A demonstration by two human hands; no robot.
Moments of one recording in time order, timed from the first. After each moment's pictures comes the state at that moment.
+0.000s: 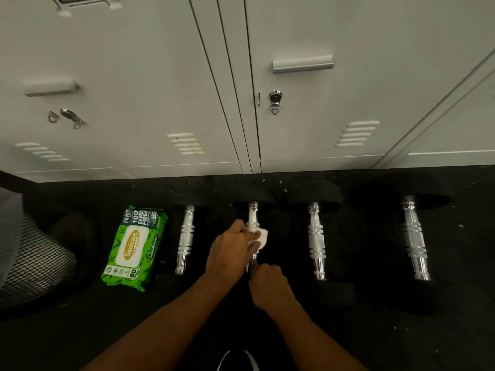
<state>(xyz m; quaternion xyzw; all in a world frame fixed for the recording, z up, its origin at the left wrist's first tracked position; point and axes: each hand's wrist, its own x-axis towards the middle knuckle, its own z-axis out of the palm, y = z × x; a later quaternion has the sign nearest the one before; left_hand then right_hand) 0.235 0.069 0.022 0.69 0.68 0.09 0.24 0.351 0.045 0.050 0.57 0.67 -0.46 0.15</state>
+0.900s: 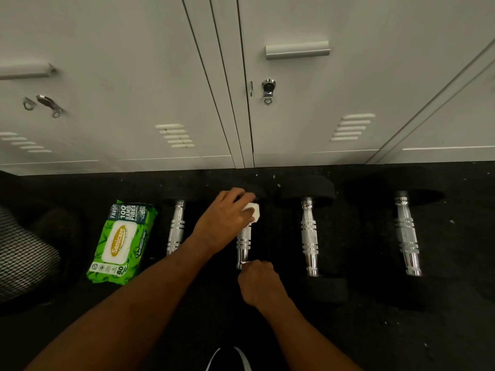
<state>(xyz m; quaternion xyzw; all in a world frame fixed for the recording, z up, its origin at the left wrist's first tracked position) 0.219 0.126 0.023 0.89 0.46 0.00 -0.02 0.349 0.044 0.048 0.60 0.62 -0.48 0.15</state>
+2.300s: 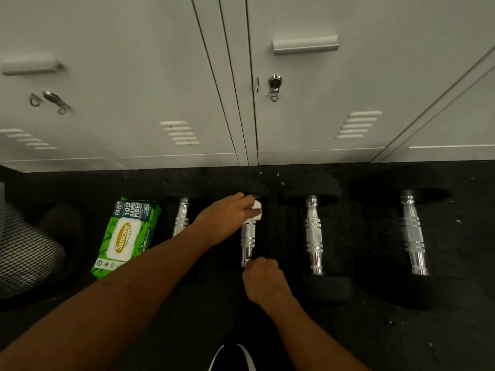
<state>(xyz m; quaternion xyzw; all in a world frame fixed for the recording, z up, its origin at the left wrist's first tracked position) 0.211 0.134 0.033 0.89 0.42 -0.12 0.09 0.349 0.045 0.046 0.57 0.68 -0.43 0.16</state>
